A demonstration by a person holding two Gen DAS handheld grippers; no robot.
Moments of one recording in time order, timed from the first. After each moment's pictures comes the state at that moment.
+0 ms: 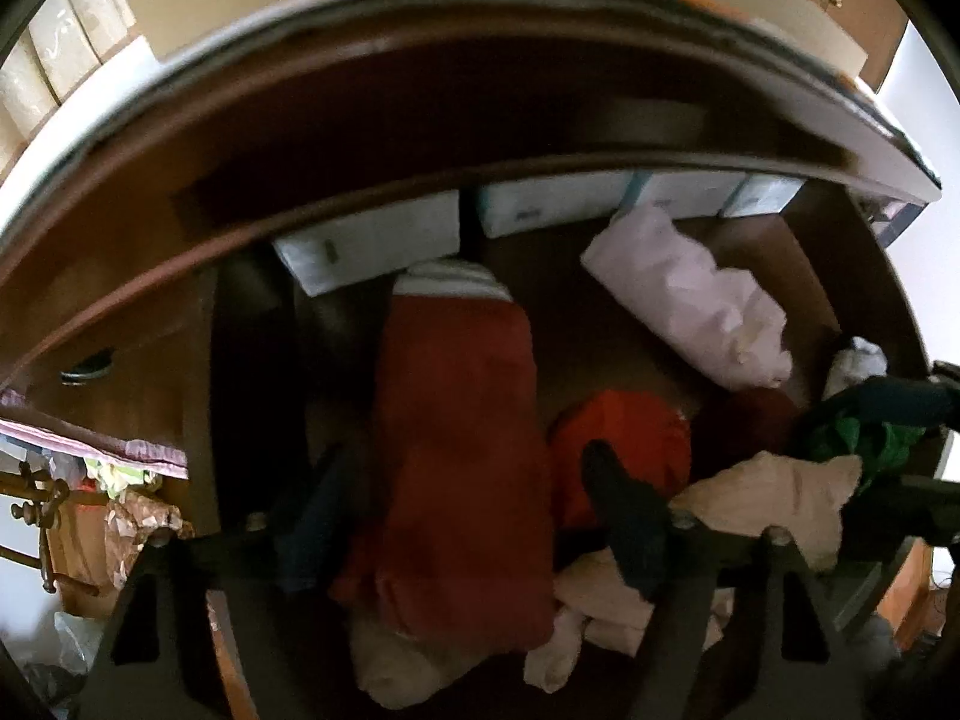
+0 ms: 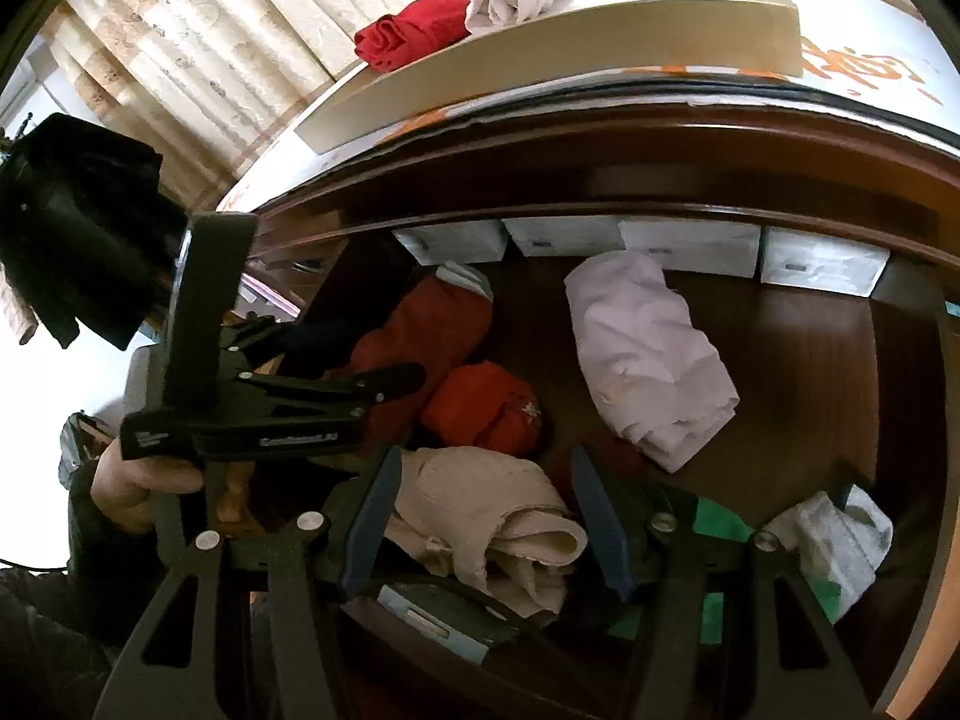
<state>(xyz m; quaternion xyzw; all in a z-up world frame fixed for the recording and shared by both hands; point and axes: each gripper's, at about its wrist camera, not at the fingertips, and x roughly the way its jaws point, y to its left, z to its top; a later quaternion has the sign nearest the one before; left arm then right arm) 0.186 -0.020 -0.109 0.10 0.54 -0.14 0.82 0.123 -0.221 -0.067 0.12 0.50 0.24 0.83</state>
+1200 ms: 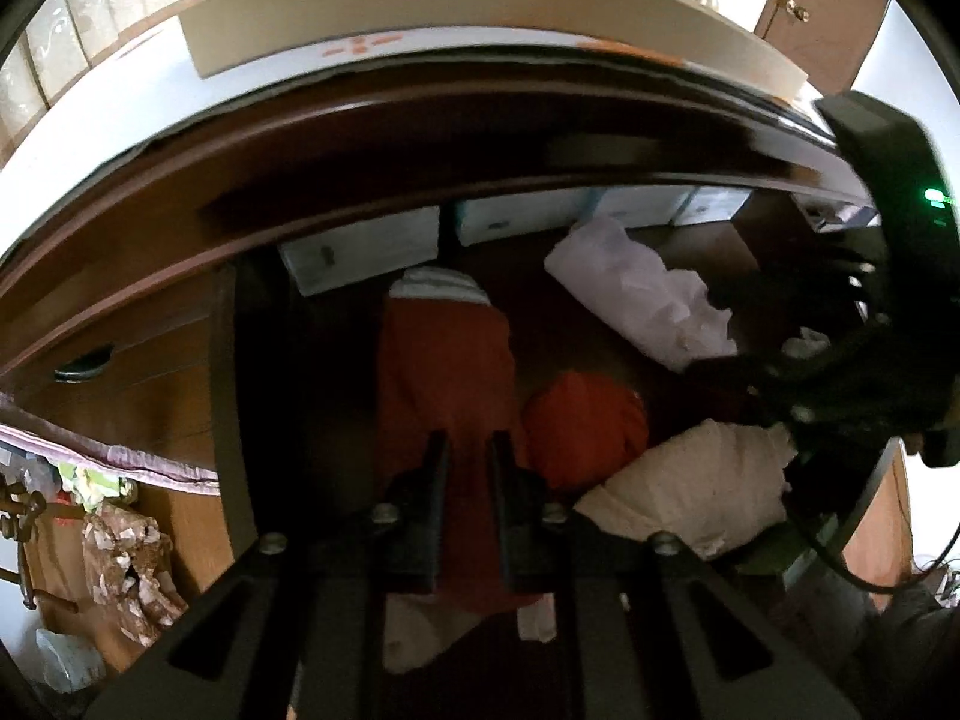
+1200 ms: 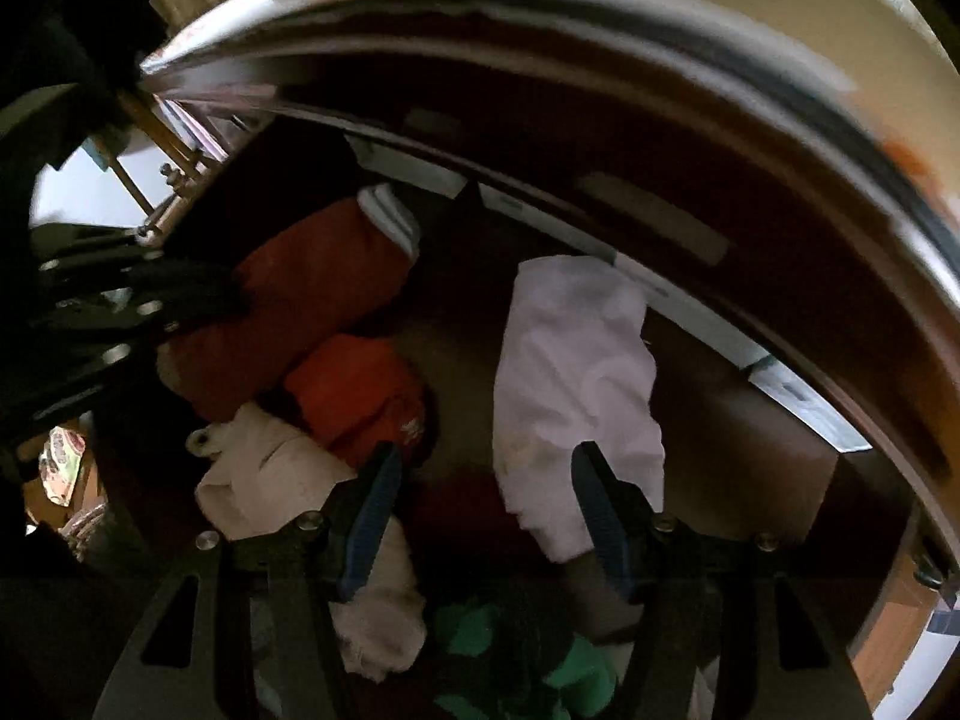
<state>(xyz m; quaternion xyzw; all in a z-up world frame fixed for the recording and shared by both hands) 0.171 0.000 -0.086 0.08 0.53 -0.19 0.82 0.199 -0.187 -0.102 -0.11 0.57 0.24 0.78</state>
